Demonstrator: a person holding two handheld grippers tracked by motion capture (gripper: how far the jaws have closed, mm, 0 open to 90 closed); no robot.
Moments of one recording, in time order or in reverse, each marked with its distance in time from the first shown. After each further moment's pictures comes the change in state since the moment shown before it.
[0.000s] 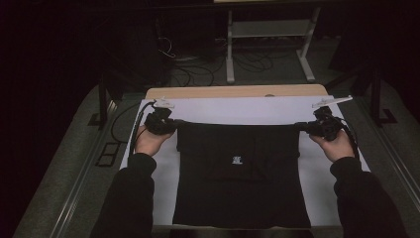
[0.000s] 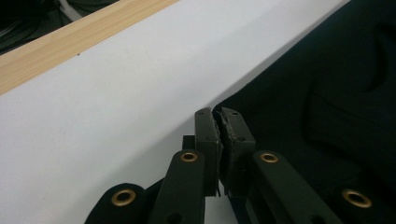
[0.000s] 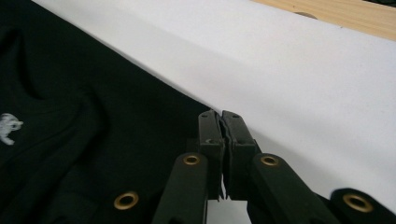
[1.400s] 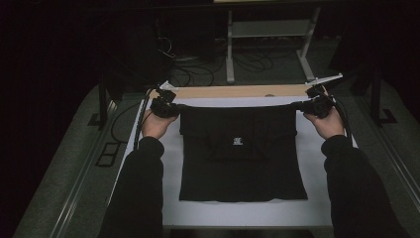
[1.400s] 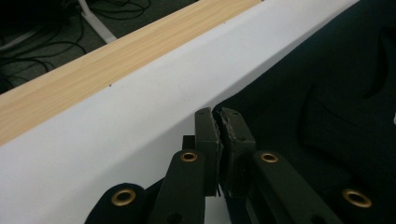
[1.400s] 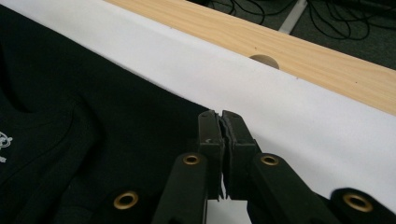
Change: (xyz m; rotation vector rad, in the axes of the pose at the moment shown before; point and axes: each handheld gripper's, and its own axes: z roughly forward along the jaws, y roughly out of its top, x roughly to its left) left arm 0.027 0.035 0.023 -0.024 0.055 -0.054; right arm -0.022 0.056 0.022 -0.018 -0.093 -0.013
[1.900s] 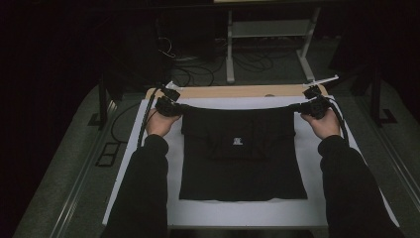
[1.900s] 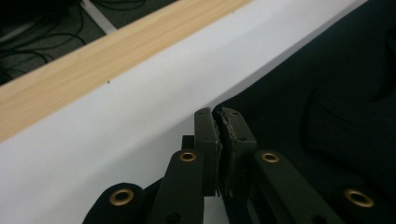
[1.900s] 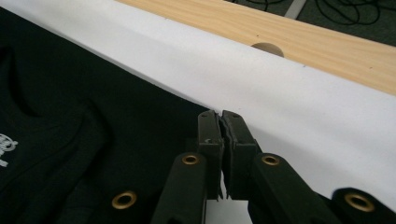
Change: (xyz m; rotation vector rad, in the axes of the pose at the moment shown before) left arm 0.006 0.002 0.023 0.046 0.003 0.013; right arm -0.007 -0.004 0.017 0.027 0.016 0.049
